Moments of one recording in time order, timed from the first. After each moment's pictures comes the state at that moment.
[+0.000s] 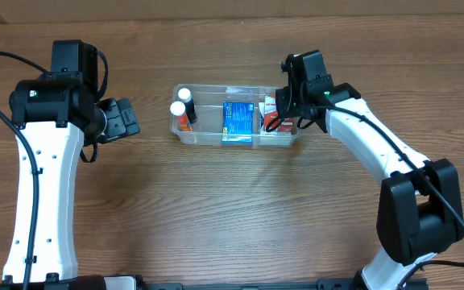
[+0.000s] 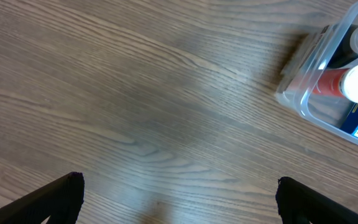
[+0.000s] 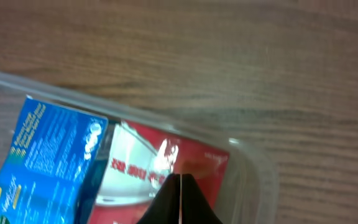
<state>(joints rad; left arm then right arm) 0.02 1.53 1.64 -1.41 -0.14 -0.34 0.33 1.86 1.36 -0.50 -0.01 0.16</state>
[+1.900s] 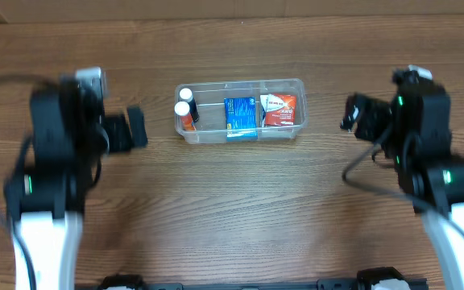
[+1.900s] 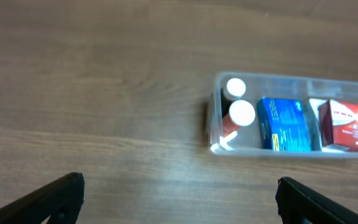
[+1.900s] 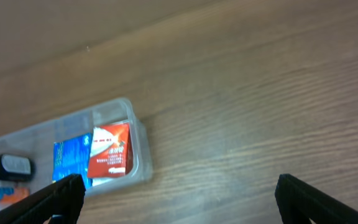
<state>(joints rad) 0.02 1.07 1.21 -0.90 0.07 -0.13 0.12 1.06 1.13 -0.77 0.10 0.37</state>
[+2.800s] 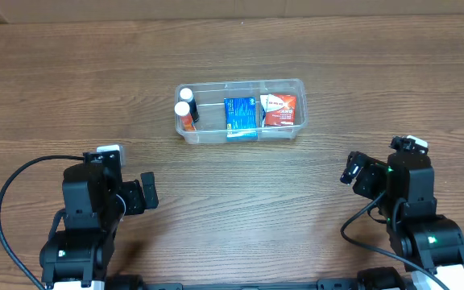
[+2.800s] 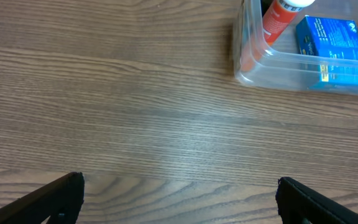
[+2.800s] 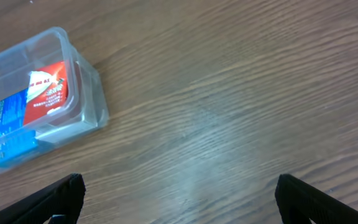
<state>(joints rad) 0.02 0.74 0.72 -0.82 0.04 -0.12 0.12 0.78 0.74 -0.77 0.15 0.46</state>
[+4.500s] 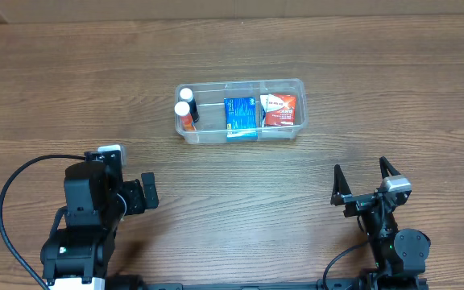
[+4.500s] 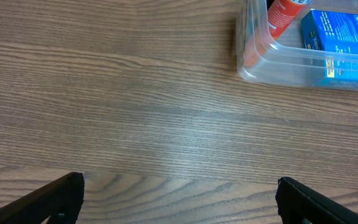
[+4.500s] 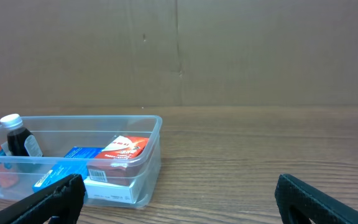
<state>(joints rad) 0.02 0.75 0.71 -0.82 0.04 -0.12 -0.01 0.01 0.02 -0.02 -0.19 0.07</state>
